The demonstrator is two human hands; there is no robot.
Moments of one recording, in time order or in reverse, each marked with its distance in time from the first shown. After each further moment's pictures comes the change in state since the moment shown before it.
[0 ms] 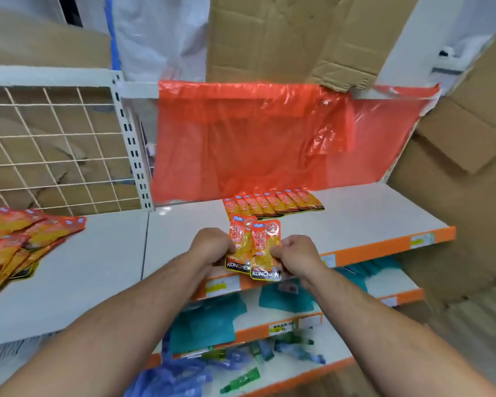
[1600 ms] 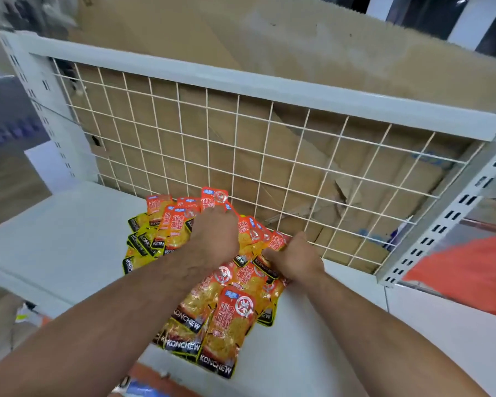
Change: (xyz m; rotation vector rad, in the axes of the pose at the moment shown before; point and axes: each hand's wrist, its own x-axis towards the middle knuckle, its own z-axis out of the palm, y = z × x) left_hand 0.112 -0.124 -0.471 1.196 0.526 -0.022; right_hand 0.057 -0.211 0.503 -0.759 -0.322 -0.362
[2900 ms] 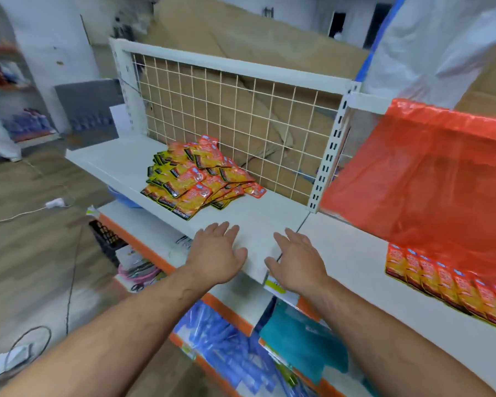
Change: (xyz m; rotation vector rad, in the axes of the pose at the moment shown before) left_hand -0.302 0.227 0.019 -0.174 0.029 -0.159; right_hand -0.219 0.264 -0.099 -0.339 -0.077 -0.610
